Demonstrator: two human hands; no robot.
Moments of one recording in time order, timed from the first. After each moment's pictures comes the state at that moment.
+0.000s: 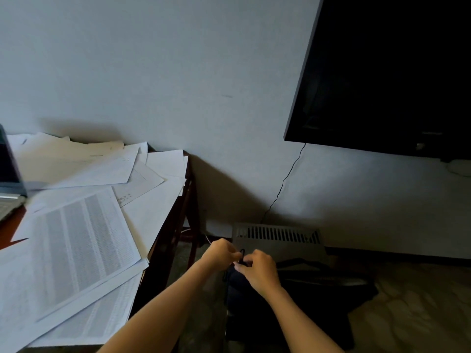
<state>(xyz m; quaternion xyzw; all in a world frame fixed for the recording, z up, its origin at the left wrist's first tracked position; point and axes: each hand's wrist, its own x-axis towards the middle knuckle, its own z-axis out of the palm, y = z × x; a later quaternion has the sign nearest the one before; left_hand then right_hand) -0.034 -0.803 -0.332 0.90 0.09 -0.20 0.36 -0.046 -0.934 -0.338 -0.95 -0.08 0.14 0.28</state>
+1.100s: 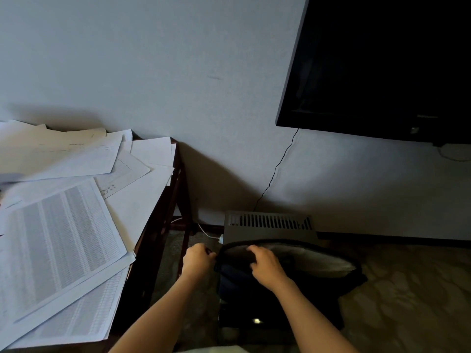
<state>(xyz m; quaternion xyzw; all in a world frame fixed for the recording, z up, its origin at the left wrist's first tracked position) -0.061 -0.799 -0.368 0.90 0.24 -0.11 0.33 -0.036 -0.970 -0.351 -0.94 -0.09 0.24 0.23</state>
